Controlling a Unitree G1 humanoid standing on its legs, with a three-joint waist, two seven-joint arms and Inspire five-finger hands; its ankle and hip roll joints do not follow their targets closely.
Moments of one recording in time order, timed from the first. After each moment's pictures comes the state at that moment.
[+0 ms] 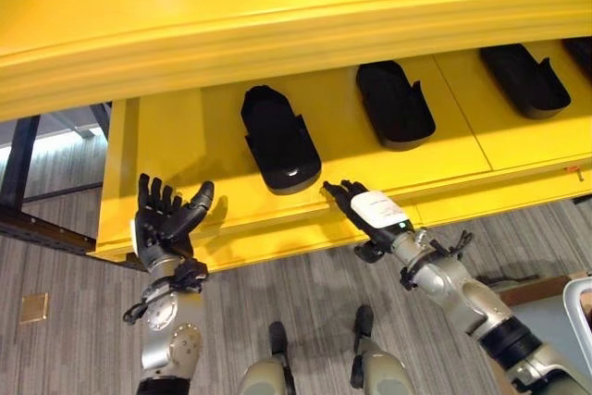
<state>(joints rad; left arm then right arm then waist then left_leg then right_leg) 0.01 0.26 0.12 0.03 -0.74 -0.23 0.30 -0.34 -0.57 0.55 0.13 -0.71 -0.11 -0.04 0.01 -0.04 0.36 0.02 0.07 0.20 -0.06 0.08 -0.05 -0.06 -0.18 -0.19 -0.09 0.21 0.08</state>
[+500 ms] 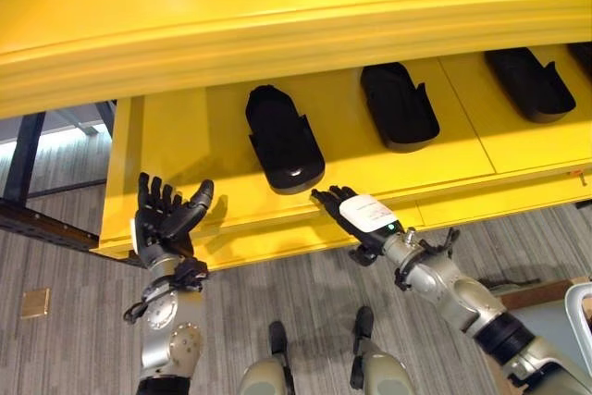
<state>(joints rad) 0.00 0.26 0.12 0.03 -0.74 -0.23 0.30 -0.41 -0.56 0.62 0.18 -0.74 -0.11 -0.01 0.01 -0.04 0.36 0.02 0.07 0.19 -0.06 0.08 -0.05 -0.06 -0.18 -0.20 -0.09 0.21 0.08</state>
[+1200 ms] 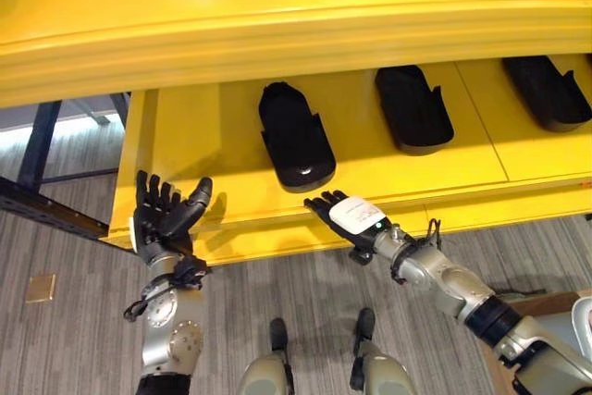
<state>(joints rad) -0.01 0.26 0.12 0.04 -0.74 -0.24 0.30 -0.51 -0.56 0.70 0.28 -0.82 -0.13 0.00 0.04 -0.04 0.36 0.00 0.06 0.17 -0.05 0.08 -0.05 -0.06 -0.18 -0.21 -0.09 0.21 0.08</state>
